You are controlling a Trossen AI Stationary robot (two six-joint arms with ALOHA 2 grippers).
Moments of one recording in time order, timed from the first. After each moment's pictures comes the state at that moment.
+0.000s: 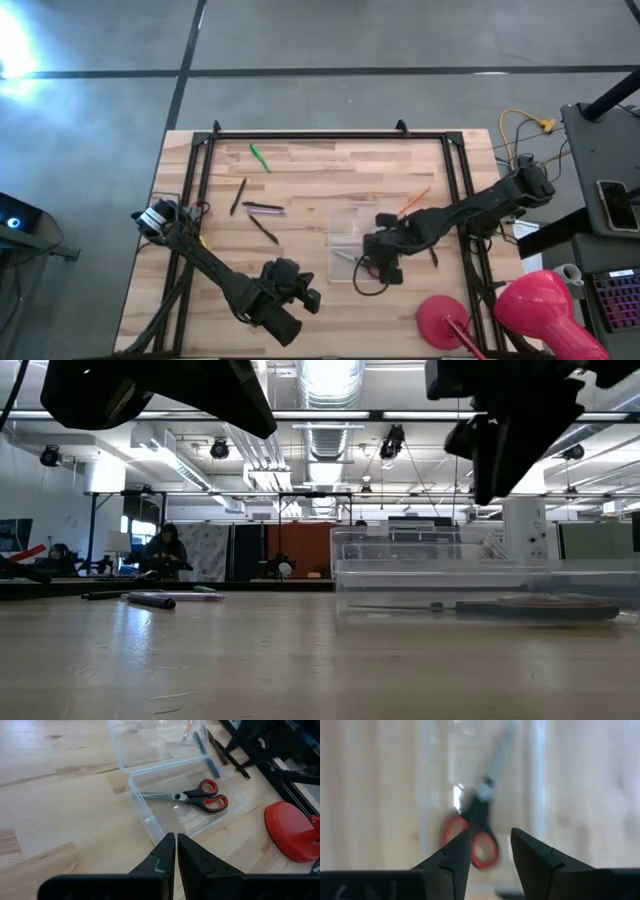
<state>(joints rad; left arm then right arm) -0.66 1.88 1.46 -0.73 -0.87 -1.69 0.33 1.55 1.13 -0.83 0.09 0.36</state>
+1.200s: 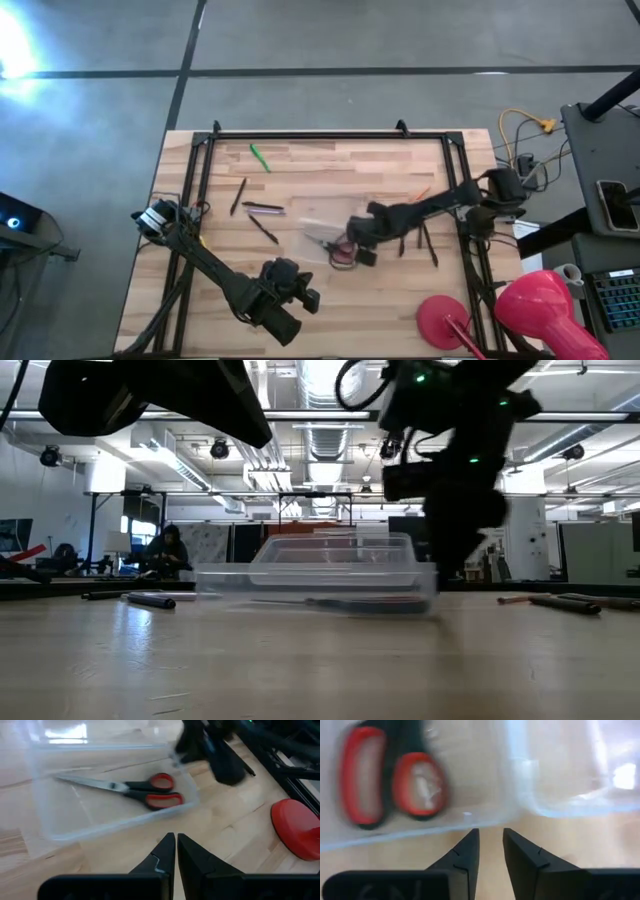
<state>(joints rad) -0.66 1.88 1.44 -0.73 -0.86 -1.68 0.13 1.76 1.02 -0.54 0.20 0.42</state>
